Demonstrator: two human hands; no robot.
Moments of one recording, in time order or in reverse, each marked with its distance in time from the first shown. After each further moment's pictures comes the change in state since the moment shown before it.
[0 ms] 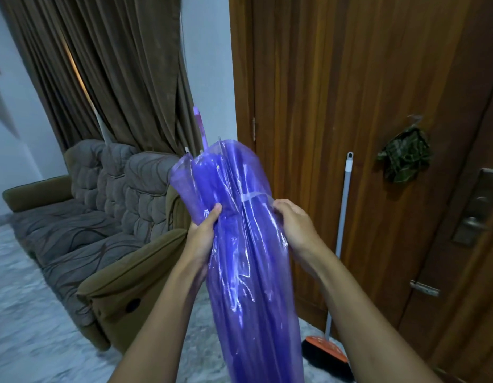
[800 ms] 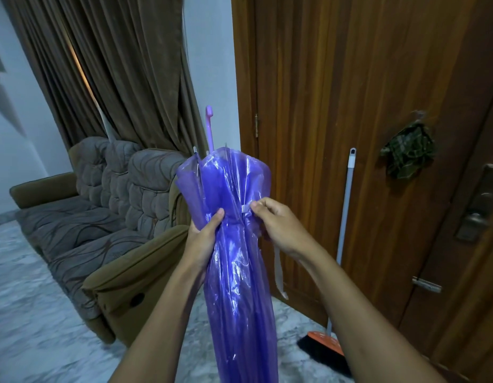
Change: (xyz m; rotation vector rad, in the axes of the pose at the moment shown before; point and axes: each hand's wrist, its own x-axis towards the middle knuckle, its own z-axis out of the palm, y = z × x) left_hand -0.002 -0.014 -0.012 0.047 0.006 0.059; right_hand -0.005 0.000 0.016 -0.147 -0.217 -0.102
